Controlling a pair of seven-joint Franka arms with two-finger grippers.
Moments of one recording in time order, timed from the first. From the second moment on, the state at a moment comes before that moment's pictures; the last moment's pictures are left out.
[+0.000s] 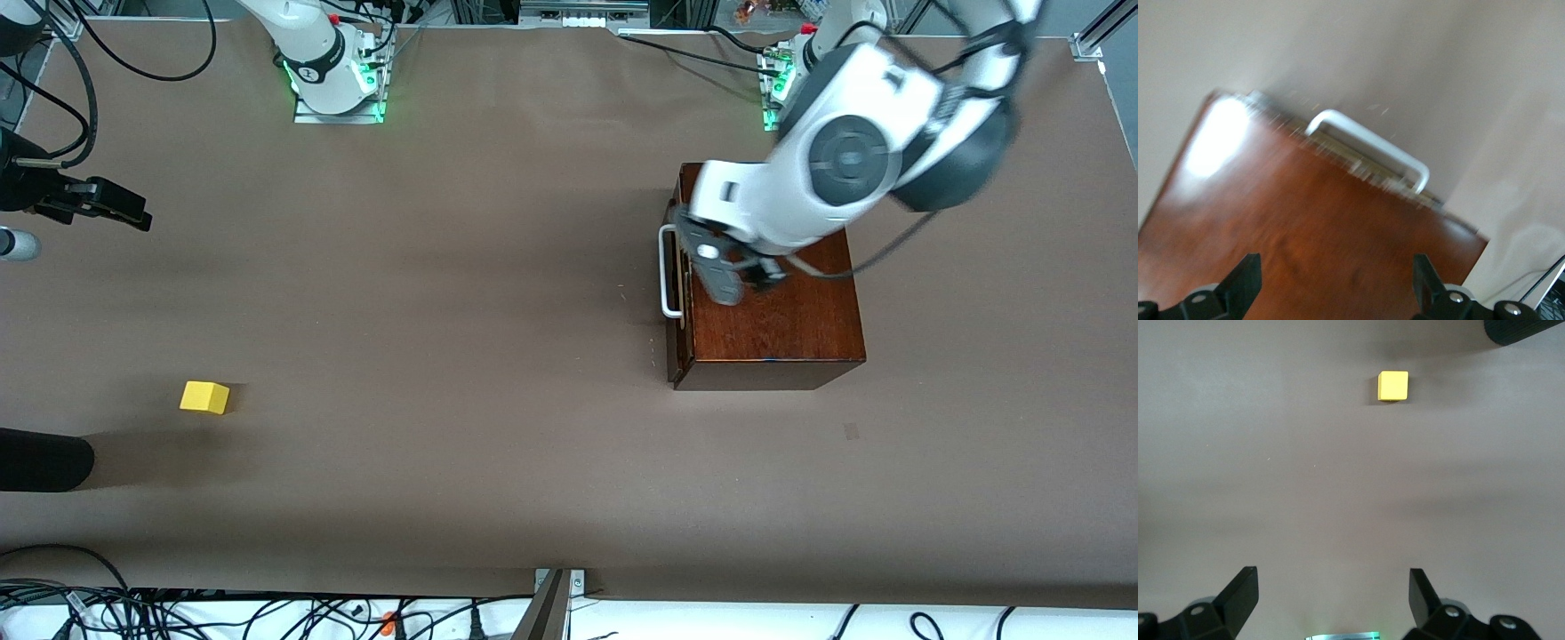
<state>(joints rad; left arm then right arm) -0.07 0.35 -0.41 -1.43 0.03 1.53 0.50 0.01 0.08 -0.03 -1.53 -0.03 1.50 0.05</state>
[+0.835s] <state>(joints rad) 0.02 0.14 -0.15 -1.42 0.04 1.48 0.14 0.01 0.08 -0.04 -1.53 -0.01 1.51 0.05</state>
